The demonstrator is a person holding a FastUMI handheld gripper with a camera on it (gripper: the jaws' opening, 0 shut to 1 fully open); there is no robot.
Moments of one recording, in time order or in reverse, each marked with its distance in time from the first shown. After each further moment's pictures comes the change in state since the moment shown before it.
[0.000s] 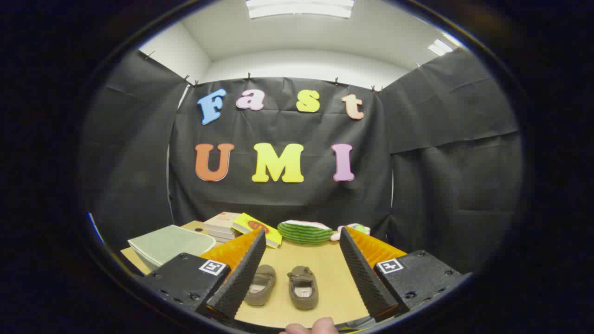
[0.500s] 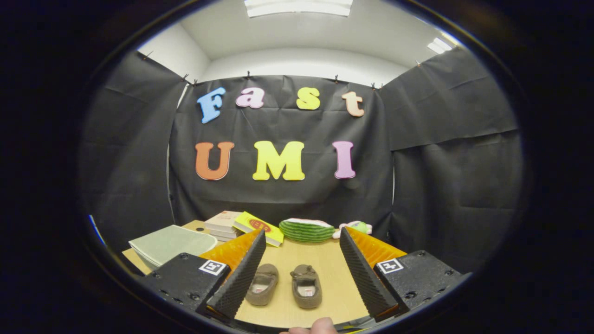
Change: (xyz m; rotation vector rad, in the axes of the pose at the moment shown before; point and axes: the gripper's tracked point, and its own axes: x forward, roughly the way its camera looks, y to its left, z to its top) arm 0.004 0.005 -0.003 0.006 0.016 -0.003
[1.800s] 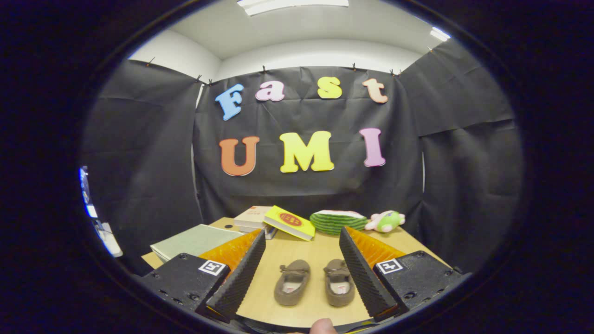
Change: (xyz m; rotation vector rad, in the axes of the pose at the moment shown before) arm 0.016 0.081 -0.017 0.117 0.093 0.261
